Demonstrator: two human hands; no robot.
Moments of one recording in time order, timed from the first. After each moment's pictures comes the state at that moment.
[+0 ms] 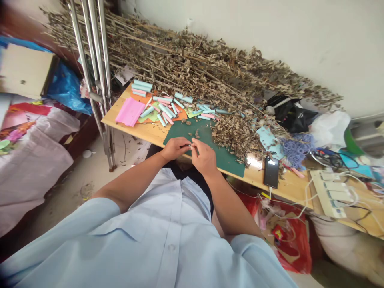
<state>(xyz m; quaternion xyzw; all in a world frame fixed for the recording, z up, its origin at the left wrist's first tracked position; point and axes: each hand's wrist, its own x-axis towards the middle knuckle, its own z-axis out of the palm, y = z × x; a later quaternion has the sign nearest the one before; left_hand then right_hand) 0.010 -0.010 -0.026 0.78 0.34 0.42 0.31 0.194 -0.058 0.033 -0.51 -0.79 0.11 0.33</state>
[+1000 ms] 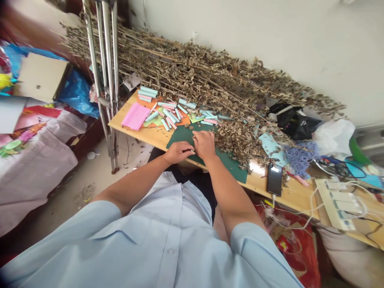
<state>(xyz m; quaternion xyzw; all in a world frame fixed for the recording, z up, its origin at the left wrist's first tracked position) 0.010 -0.011 -0.025 0.79 0.35 0.42 0.29 0.195 0.026 0.004 -0.51 -0.83 0.06 0.21</state>
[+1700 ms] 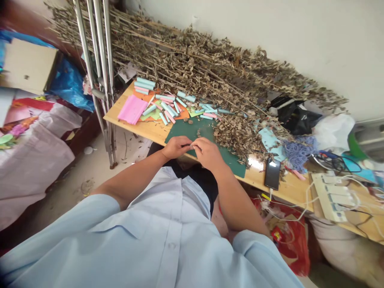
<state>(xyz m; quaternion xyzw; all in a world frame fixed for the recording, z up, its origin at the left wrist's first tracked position) 0.010 -0.012 -0.016 0.79 0.34 0.41 0.32 0.204 -0.040 0.068 -0.44 -0.84 0.20 0.26</state>
